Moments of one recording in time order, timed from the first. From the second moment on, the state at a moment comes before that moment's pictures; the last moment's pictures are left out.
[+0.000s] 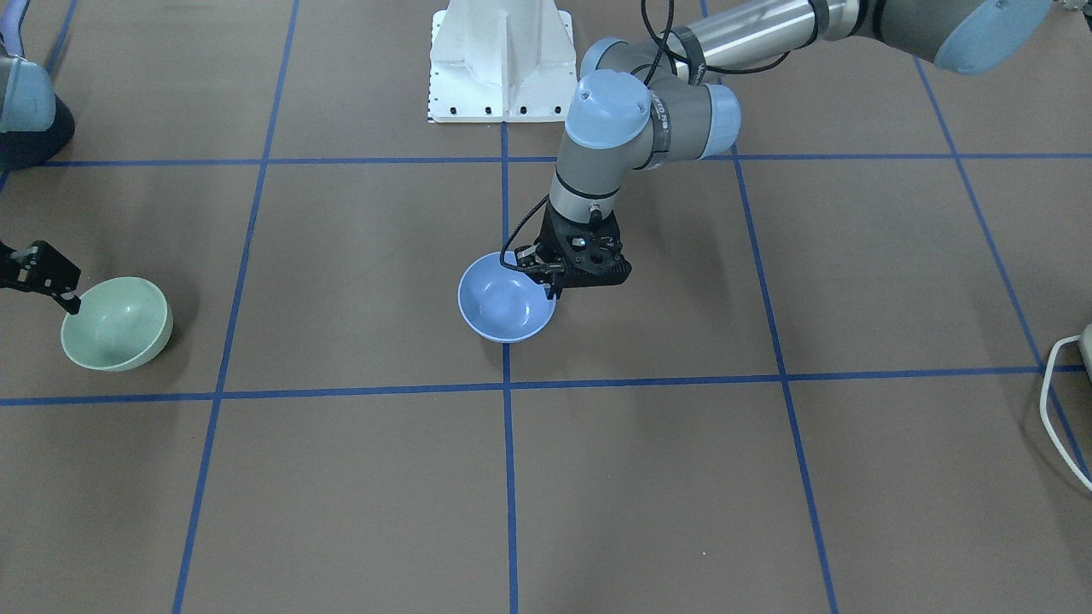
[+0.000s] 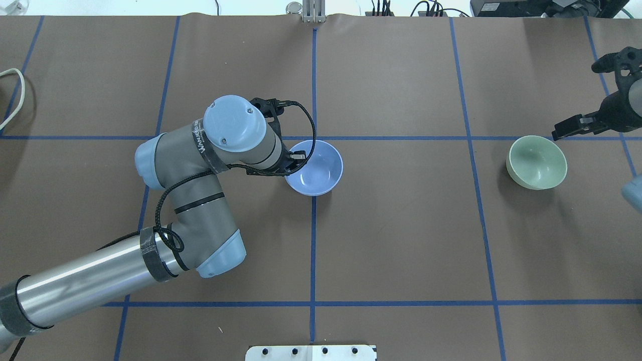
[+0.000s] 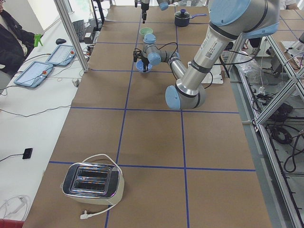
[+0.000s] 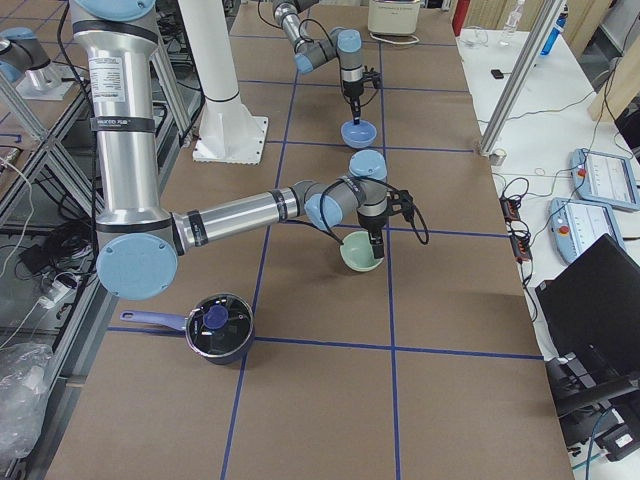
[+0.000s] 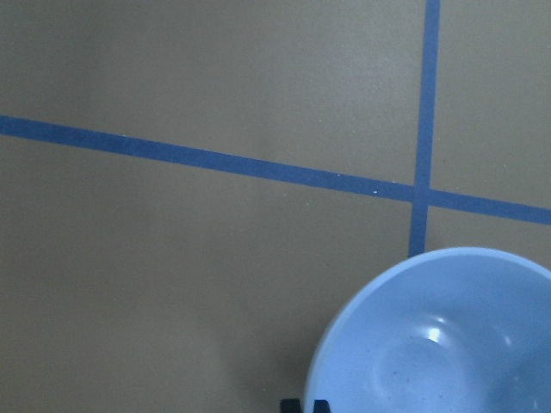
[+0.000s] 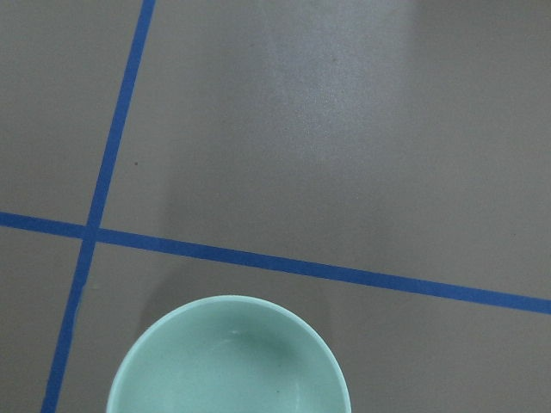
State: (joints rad) left arm -0.54 -2.30 -1.52 -1.82 -1.82 -1.37; right arm 1.11 -1.53 1.78 -1.23 2.14 0.56
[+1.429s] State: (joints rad) left arm -0.79 -2.07 -1.75 -1.81 -2.06 -1.06; right arm 1.11 -1.52 1.77 -1.23 2.15 0.54
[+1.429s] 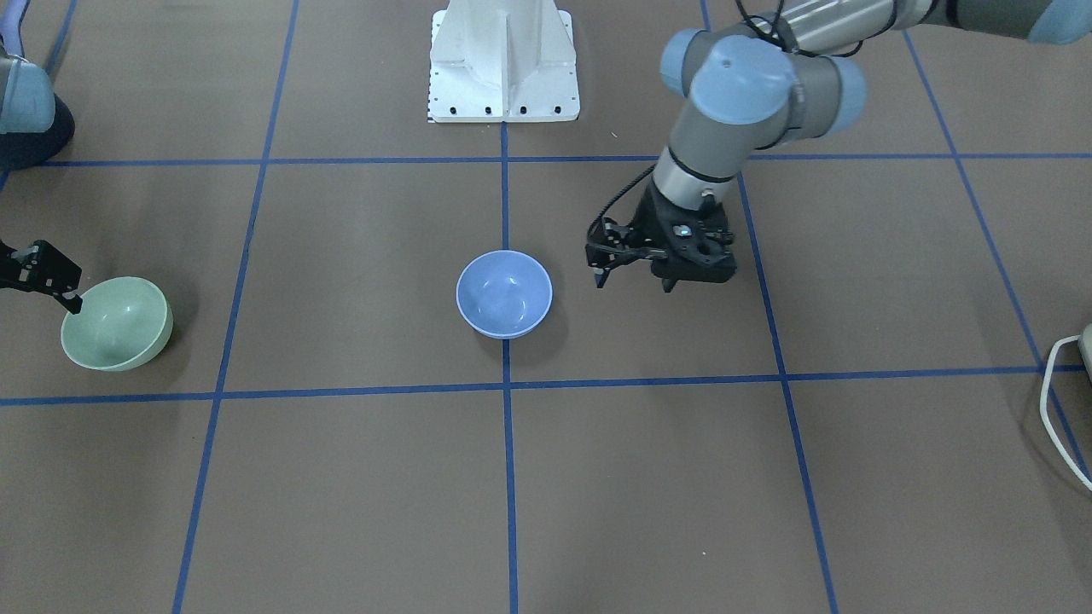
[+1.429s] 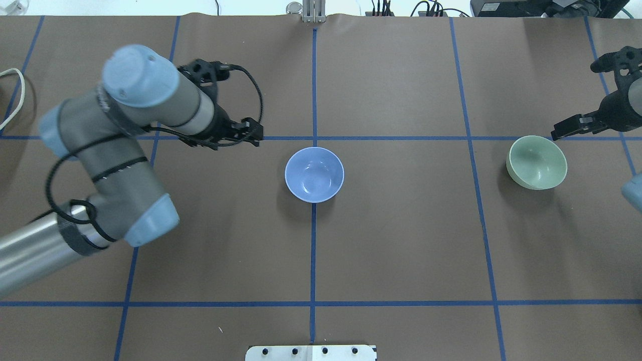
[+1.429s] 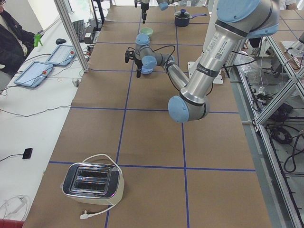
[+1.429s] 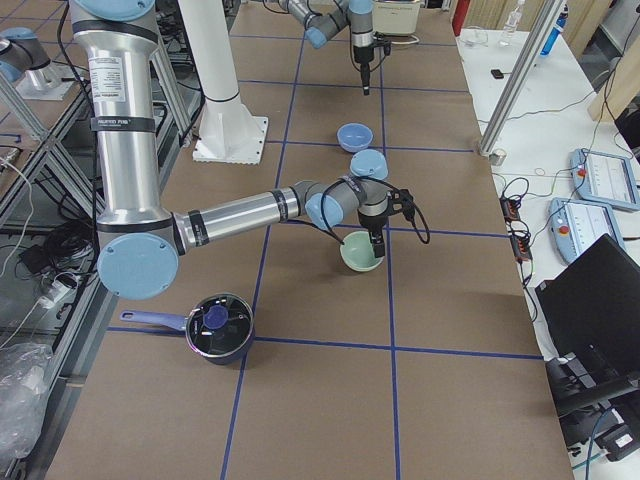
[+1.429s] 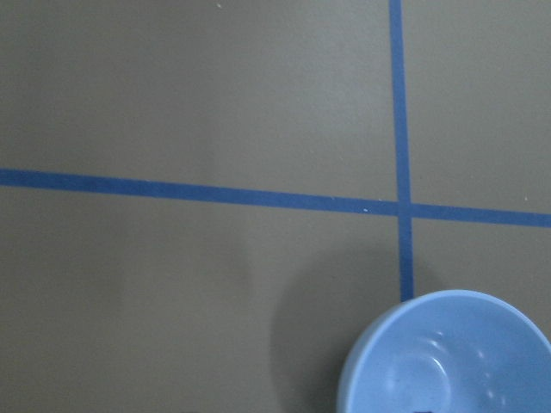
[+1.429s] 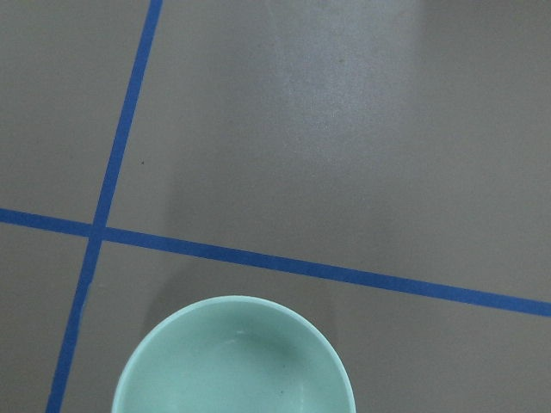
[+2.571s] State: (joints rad) left arm -1.59 -1.60 -1.69 -1.46 -2.36 0.37; right arm 1.13 -1.49 1.67 -1.32 2.16 0.25
